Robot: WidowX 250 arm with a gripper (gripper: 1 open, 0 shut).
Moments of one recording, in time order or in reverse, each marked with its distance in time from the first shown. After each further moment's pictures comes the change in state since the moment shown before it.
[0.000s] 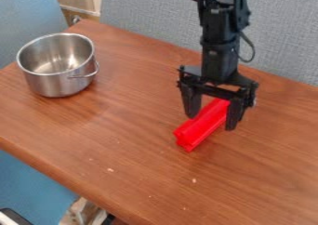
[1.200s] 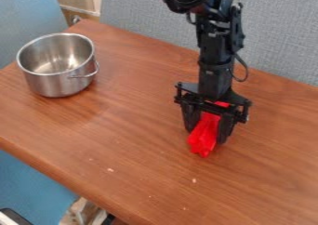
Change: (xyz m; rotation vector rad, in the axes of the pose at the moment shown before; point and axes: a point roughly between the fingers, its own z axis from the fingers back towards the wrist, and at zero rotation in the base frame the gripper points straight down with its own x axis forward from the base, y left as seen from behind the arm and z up) arm 0.005 0.008 -0.023 0.009 0.025 0.017
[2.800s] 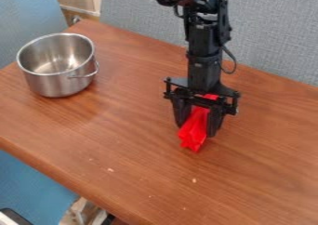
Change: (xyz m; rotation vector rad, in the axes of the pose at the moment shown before) arm -0.003 0.014 0.008 -0.018 0.032 0.049
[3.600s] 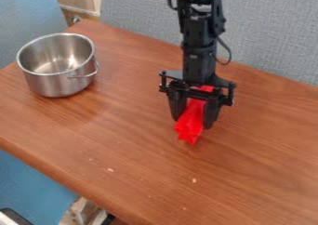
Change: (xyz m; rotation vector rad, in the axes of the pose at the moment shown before) arm 0.002 0.007 0.012 -0.010 -0.009 0.032
